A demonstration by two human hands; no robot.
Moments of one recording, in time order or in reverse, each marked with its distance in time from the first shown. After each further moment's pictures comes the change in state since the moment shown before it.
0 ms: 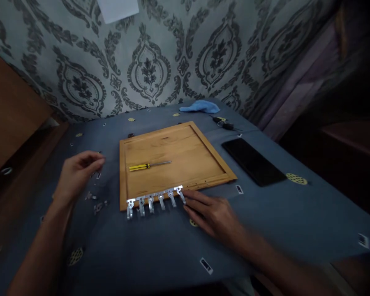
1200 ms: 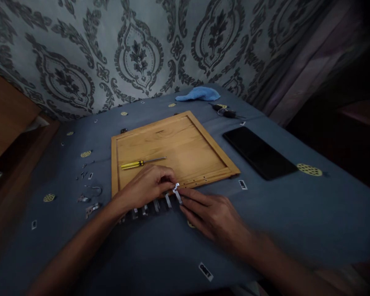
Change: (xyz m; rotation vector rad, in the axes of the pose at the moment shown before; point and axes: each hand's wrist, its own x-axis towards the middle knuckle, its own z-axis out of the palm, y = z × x) left_hand -0.029 0.085 0.125 -0.049 -0.854 0.398; right_hand 0.001 -0.001 -0.001 0.047 -0.034 0.047
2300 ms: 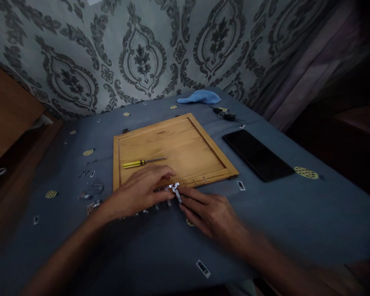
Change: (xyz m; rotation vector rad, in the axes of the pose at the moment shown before) left_hand -0.028 0.011 -0.012 0.135 0.002 -0.015; right_hand -0.001 0.002 0.000 -0.011 -0.003 -0.024
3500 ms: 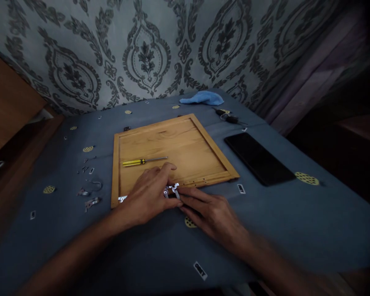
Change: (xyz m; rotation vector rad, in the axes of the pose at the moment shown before) left_hand 0.005 0.017 0.028 0.032 0.082 -0.208; right_hand -0.001 0.005 -0.001 0.110 -0.026 0.057
